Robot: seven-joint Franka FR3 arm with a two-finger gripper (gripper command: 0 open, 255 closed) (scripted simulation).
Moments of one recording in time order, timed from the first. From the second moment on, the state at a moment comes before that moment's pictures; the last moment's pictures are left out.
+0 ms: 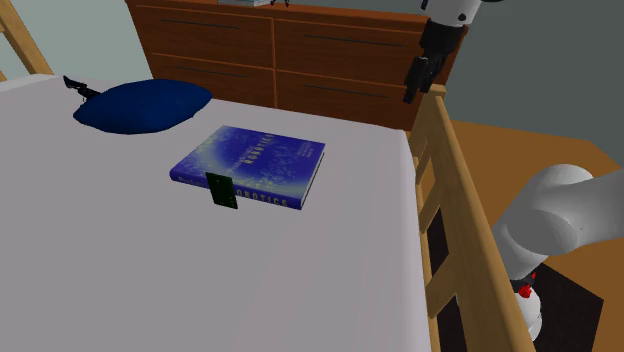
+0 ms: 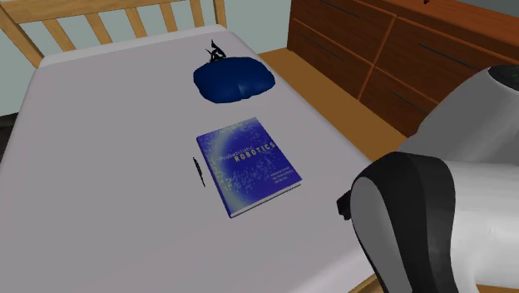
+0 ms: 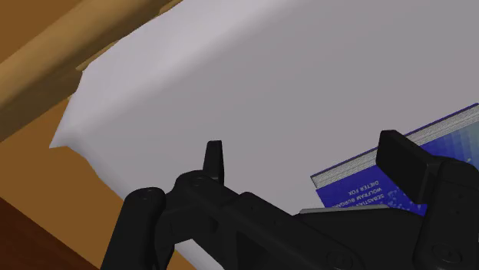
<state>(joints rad) 0.02 -0.75 0.02 -2.33 0.00 1.68 -0.10</state>
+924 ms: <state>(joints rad) 0.12 -0.47 0.20 -2.24 0.07 1.88 0.01</state>
